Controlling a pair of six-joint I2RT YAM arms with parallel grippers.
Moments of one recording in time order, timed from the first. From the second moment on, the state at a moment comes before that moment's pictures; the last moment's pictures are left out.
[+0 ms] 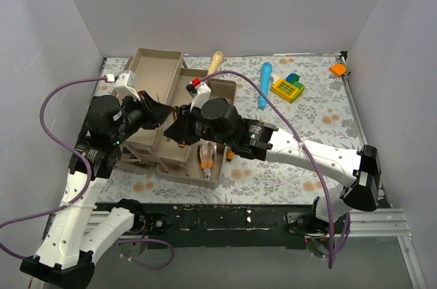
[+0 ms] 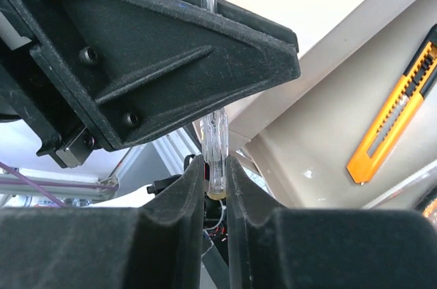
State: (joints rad) left arm -0.30 0.82 1.10 -0.52 0.23 -0.50; right arm 1.21 1.55 1.49 -0.20 0.06 0.70
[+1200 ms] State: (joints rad) left arm -0.19 1.23 1.41 -0.89 -0.08 -0.04; right arm 0.63 1.46 0.80 -0.31 0.13 0.38
